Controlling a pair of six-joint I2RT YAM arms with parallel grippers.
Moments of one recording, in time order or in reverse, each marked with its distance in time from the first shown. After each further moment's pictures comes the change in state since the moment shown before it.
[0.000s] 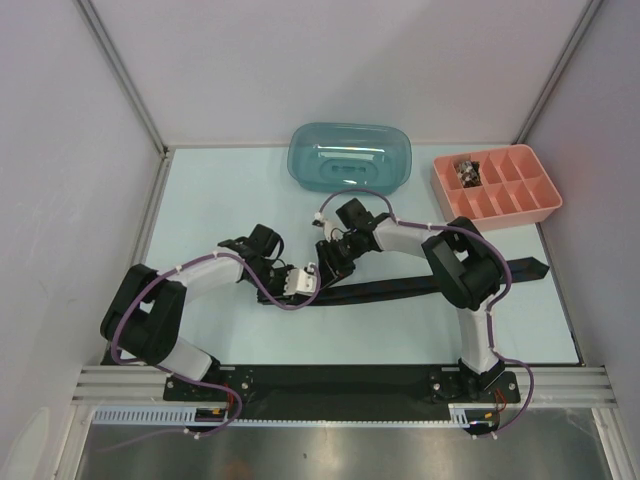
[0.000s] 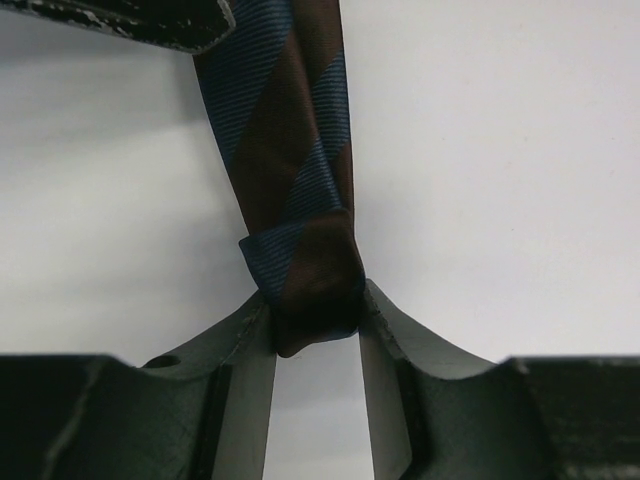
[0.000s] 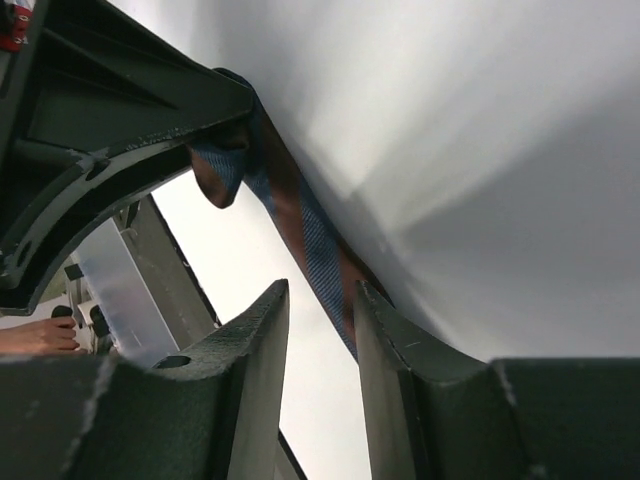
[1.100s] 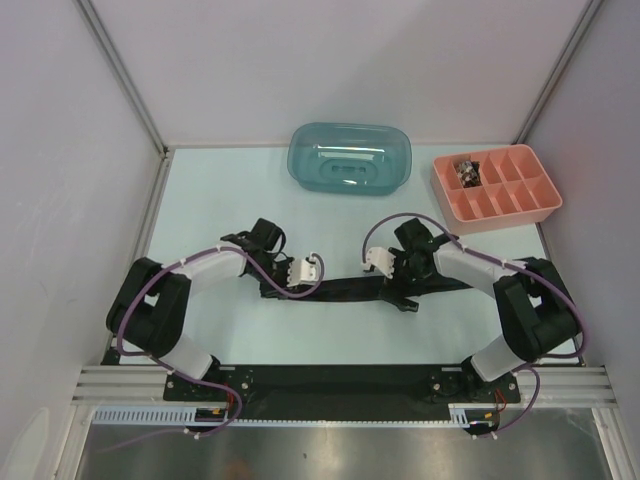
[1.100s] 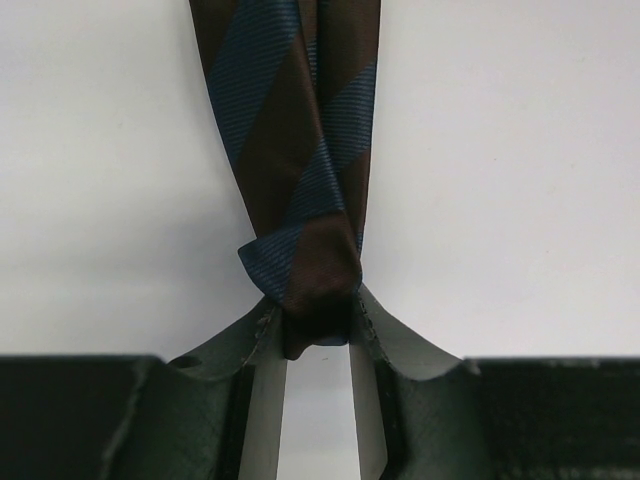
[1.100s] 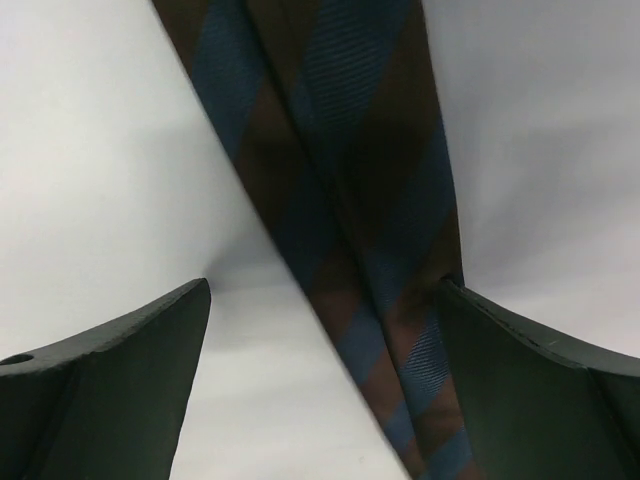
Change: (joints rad) left arm 0.010 0.048 0.052 0.015 -0.026 -0.099; right arm -0.197 -0.484 -0.452 -0.267 0.502 -1.046
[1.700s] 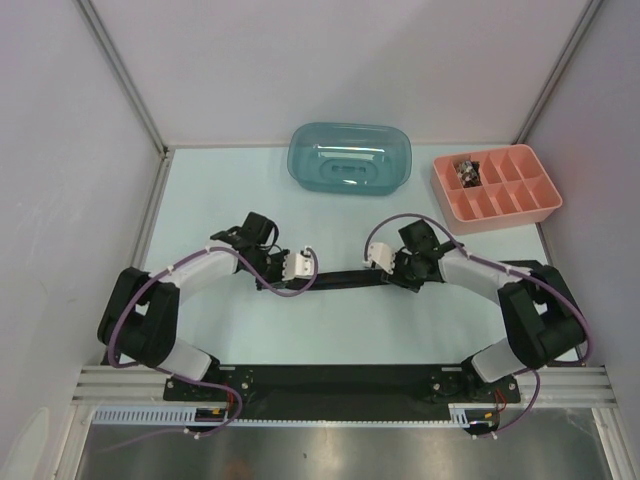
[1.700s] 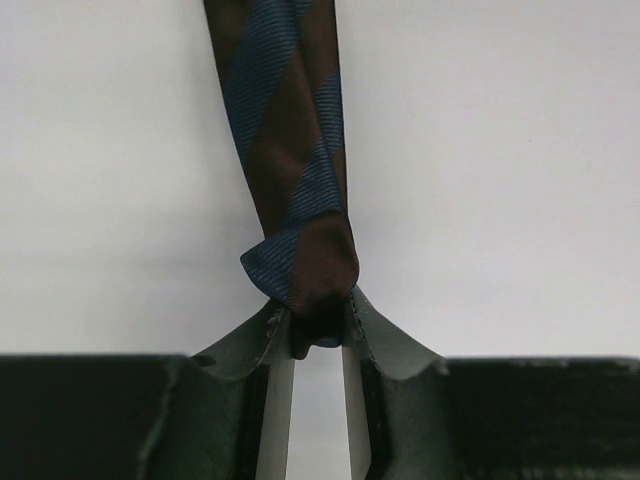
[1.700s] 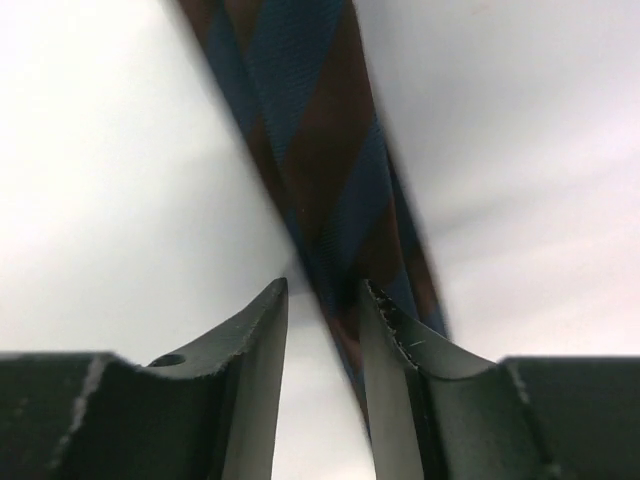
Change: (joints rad) left arm 0.043 -0.061 0.024 -0.010 0.004 0.054; right arm 0.008 -0.033 -0.072 0.248 0.076 -0.031
